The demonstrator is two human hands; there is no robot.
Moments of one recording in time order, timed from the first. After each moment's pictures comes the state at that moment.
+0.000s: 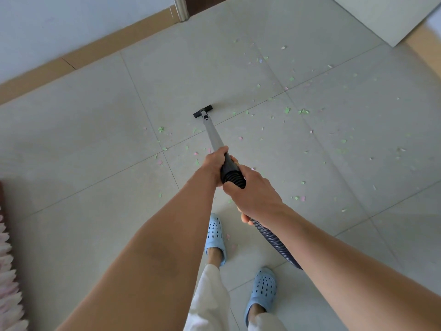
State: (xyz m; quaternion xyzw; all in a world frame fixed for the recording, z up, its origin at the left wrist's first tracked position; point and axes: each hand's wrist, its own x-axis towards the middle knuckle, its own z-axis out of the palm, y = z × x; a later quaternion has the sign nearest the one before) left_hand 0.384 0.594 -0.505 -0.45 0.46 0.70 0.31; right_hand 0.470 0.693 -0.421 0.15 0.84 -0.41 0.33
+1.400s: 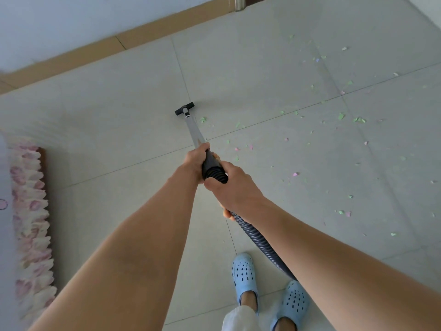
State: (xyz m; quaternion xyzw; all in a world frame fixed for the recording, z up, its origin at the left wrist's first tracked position) left_hand 0.383 0.381 -0.515 -0.50 0.46 0.70 0.21; right_hand 0.448 0.501 -0.445 0.07 0.80 -0.45 0.38
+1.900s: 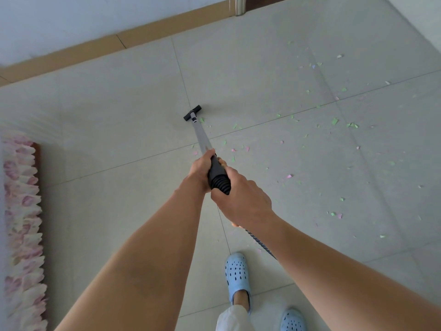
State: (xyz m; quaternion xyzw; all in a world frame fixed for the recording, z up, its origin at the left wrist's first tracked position) left_hand 0.410 0.404 -0.514 -0.50 0.36 0.77 0.20; right_hand 0.473 0.518 -0.424 0.01 0.88 -0.33 0.34
